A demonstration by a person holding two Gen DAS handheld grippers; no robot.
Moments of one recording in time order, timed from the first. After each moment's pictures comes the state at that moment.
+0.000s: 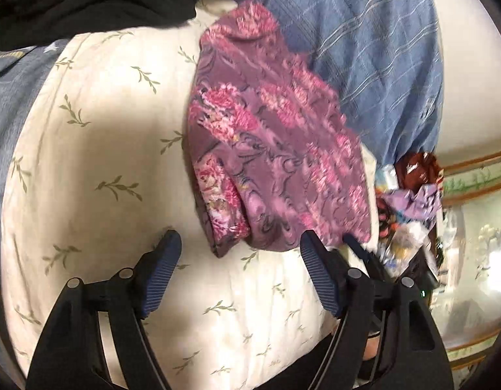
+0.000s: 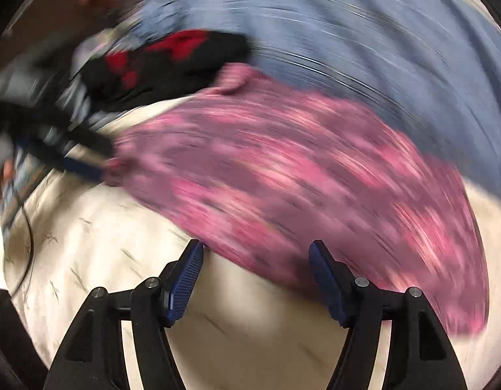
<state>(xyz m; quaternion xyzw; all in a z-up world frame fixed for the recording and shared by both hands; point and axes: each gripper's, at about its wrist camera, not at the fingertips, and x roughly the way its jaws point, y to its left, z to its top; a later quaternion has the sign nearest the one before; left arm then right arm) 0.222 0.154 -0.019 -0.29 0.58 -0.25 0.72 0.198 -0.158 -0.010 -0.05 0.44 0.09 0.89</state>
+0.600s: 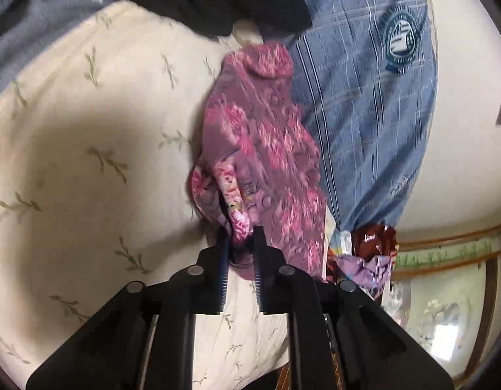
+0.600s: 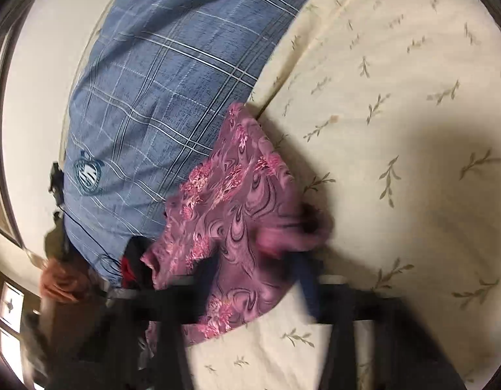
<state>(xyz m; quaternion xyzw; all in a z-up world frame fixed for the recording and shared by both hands) 0.224 0.149 -0.037 -0.46 0.51 -0.20 0.70 0.181 -0.408 -0.042 0.50 0.33 0.00 0.80</state>
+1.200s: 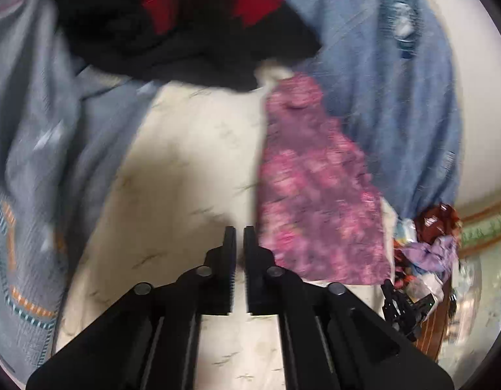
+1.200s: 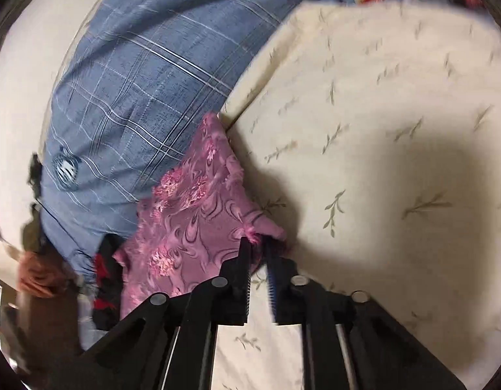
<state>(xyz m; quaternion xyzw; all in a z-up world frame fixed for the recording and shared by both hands) 0.229 0.185 -0.004 -0.30 0.53 -0.15 0.78 0.151 -0.407 -0.013 0.39 0.35 -0.08 0.85</state>
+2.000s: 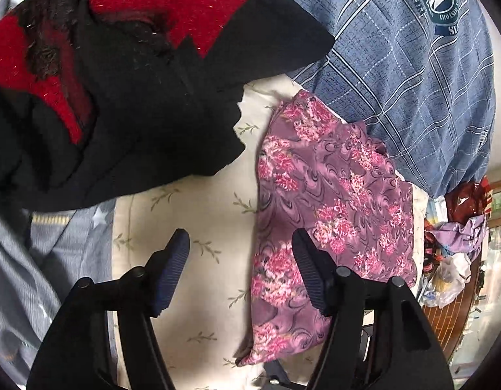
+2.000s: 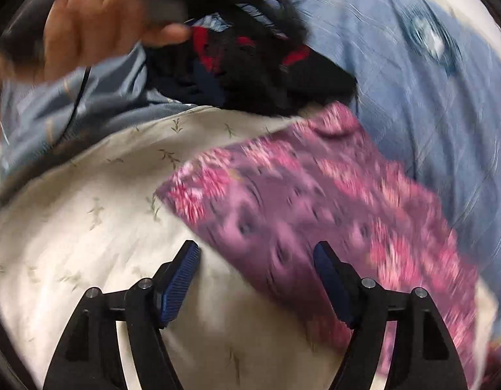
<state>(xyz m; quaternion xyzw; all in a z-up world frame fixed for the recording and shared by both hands) 0.357 0.157 0.003 -0.19 0.62 -0.15 0.75 0.205 0.023 -0.033 -0.30 0.35 0.18 0.87</state>
